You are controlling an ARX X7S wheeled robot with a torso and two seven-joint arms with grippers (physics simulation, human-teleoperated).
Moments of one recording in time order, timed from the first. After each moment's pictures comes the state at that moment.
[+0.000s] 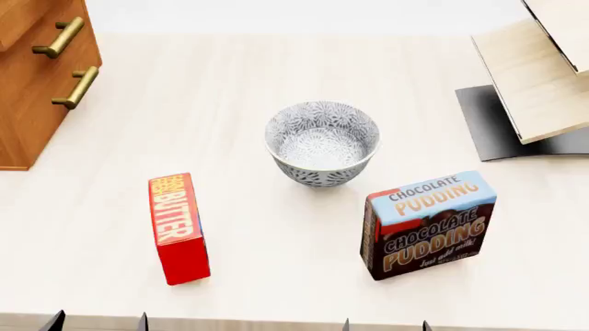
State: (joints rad) left arm 0.00 0.00 0.00 0.00 0.00 0.00 0.00; right arm 0.00 0.00 0.00 0.00 0.00 0.00 0.00
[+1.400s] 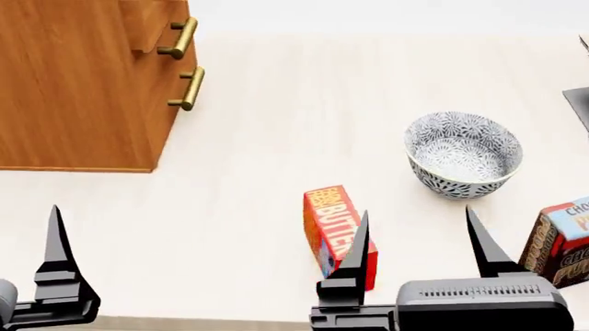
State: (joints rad) left arm -0.08 -0.12 0.06 0.74 -0.05 -0.54 -0.24; right arm 0.14 0.14 -0.09 -0.67 -0.05 0.56 0.09
